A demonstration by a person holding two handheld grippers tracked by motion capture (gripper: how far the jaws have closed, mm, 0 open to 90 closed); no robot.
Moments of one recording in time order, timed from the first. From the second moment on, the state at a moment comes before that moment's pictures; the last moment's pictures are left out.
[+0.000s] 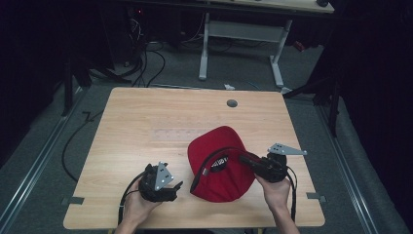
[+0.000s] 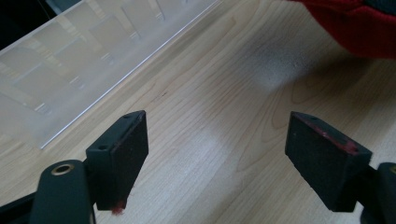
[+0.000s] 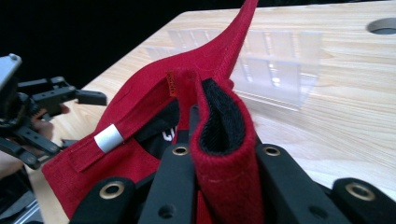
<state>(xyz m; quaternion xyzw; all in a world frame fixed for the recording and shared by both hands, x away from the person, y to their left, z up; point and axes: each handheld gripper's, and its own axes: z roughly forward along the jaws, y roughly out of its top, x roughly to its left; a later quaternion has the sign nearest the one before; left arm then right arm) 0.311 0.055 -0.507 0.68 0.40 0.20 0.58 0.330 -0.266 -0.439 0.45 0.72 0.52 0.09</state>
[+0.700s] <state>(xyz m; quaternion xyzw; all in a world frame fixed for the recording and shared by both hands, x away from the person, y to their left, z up) 0.305 0.043 -0.495 0.68 0.36 0.22 0.59 0.341 -0.231 -0.439 0.43 0.75 0.50 0.05</state>
